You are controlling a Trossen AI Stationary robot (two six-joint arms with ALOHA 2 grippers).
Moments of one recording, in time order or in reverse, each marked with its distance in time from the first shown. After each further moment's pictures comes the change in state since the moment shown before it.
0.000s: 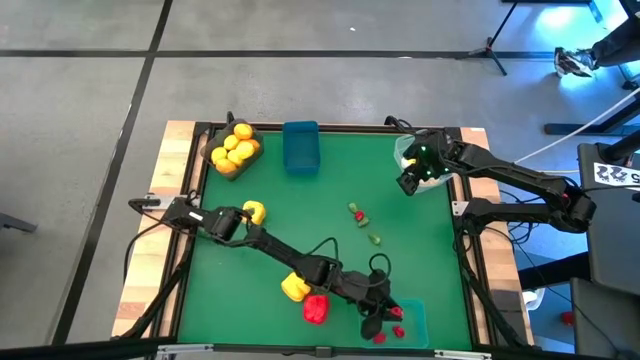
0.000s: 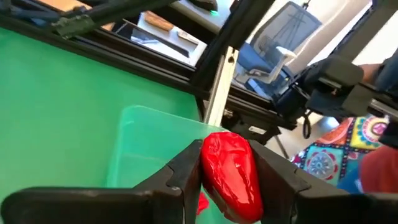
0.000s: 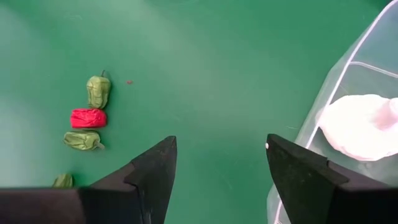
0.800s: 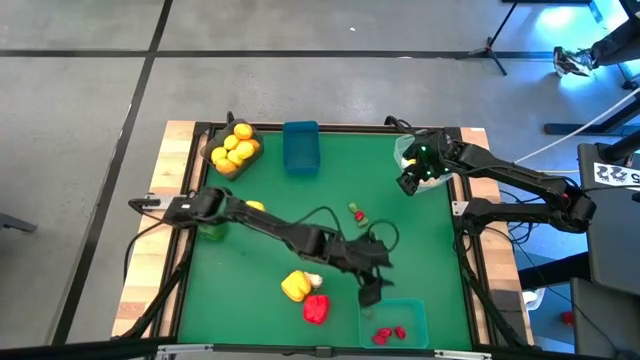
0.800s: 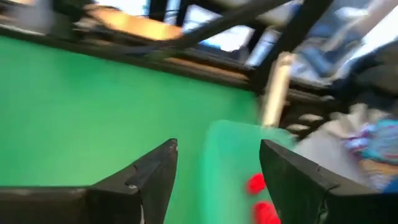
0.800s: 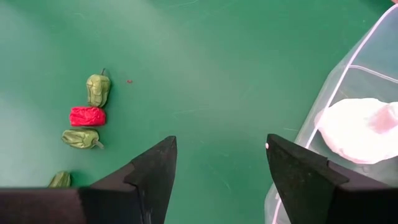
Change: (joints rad) left arm 0.091 -0.235 0.001 -0.472 -0.083 0.167; right arm 0.000 -0.001 0.000 0.002 0.000 -0.021
